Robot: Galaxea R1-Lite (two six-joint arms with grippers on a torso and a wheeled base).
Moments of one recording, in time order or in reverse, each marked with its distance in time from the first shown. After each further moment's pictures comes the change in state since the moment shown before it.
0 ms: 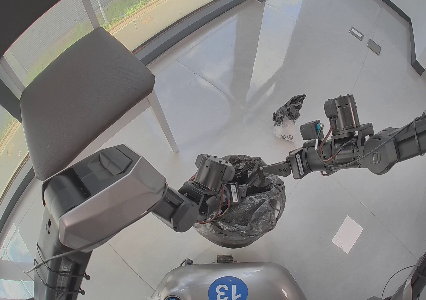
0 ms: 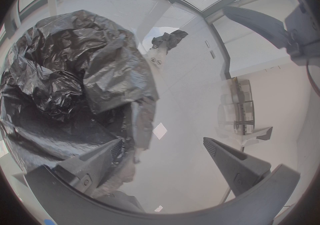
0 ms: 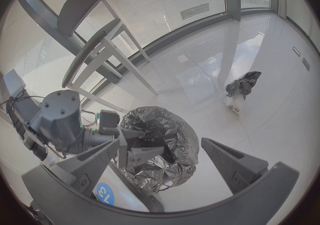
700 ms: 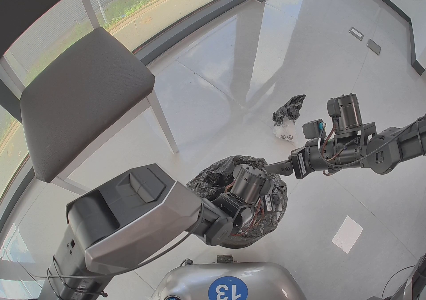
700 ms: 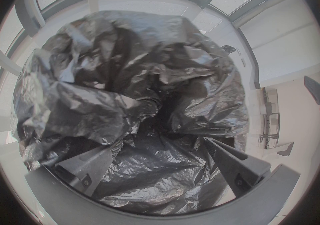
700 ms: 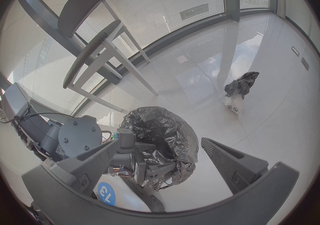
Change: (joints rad) left arm -0.146 0.074 -0.153 0.051 -0.003 -0.128; right arm -0.004 -0.016 0.010 0.000 -0.001 0.003
